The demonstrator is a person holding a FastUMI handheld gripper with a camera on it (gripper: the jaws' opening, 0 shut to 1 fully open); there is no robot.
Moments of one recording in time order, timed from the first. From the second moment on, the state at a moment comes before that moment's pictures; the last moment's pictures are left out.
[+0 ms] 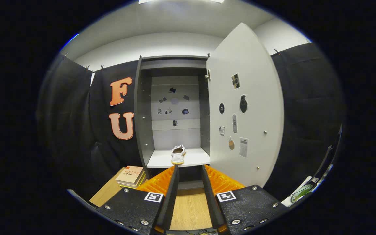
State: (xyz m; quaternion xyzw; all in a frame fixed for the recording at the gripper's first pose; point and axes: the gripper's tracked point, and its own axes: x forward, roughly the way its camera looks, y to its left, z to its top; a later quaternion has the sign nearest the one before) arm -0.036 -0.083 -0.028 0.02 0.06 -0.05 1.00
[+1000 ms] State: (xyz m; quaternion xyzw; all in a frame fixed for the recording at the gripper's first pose) arm -0.049 -0.299 -0.013 0.04 0.04 -0.17 0.98
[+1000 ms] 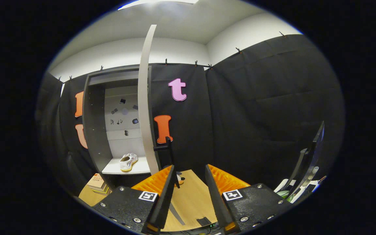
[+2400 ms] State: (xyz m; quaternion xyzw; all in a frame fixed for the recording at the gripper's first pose) arm -0.014 -0.169 -0.016 0.03 0.04 0.00 1.00
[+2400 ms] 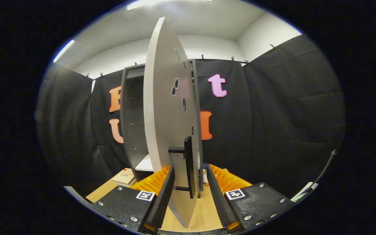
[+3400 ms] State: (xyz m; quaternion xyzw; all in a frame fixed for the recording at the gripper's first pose) arm 0.046 -0.079 -0.015 0.07 0.03 0.19 0.98
